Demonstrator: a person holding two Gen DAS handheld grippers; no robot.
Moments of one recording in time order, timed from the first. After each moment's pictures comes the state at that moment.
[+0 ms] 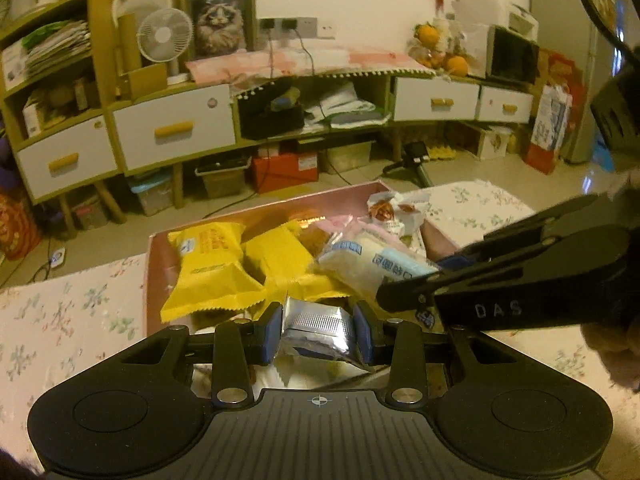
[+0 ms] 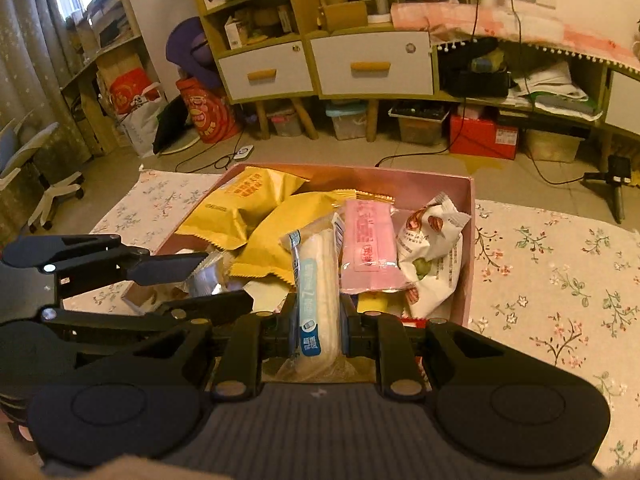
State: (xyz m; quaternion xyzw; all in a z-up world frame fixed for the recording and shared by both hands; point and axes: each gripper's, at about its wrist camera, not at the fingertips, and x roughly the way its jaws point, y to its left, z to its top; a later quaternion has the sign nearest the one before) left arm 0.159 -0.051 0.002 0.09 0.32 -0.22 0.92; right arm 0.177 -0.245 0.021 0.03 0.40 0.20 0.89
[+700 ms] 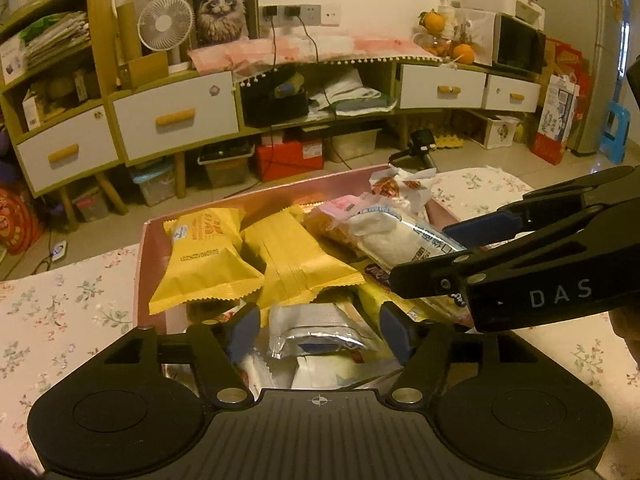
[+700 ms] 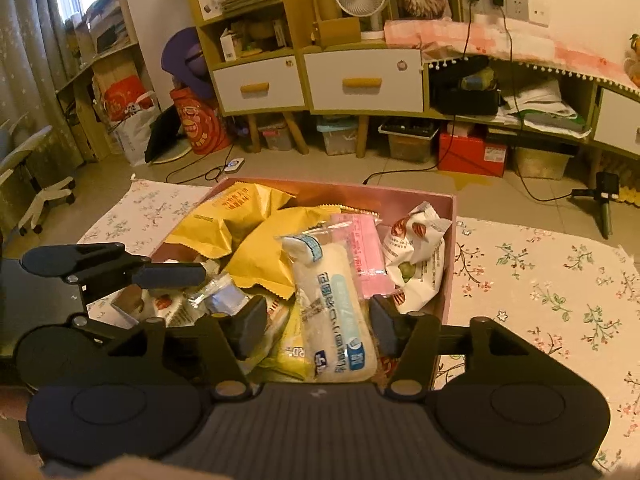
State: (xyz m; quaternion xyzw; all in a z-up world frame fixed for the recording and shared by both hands) left arm 0.162 -0.050 -0.006 0.09 0.34 -0.21 0.91; right arm 0.169 -0.251 0.034 0.02 0.38 0.19 0.91
